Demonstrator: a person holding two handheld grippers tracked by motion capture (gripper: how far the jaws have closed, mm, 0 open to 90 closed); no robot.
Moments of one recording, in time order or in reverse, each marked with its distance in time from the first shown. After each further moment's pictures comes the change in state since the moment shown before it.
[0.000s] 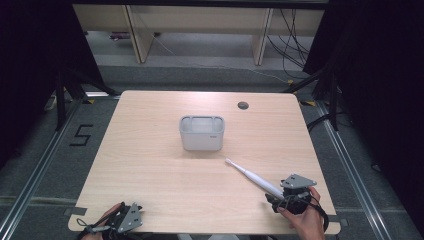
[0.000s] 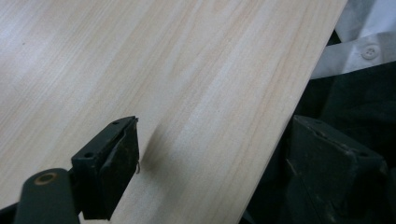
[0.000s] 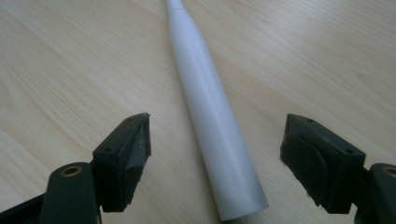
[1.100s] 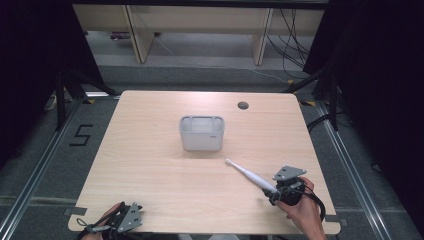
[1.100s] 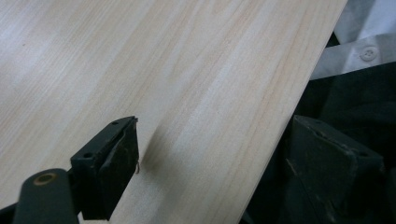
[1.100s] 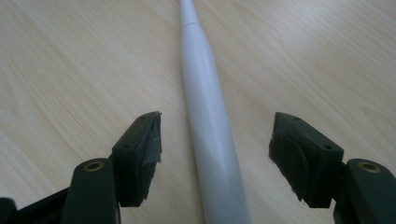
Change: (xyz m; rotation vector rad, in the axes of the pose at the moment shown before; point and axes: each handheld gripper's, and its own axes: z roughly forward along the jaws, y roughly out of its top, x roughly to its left) left arm 0.000 0.000 0.000 -0.001 -0.002 0.000; right arm -0.001 0.030 0.005 0.081 0.027 -0.101
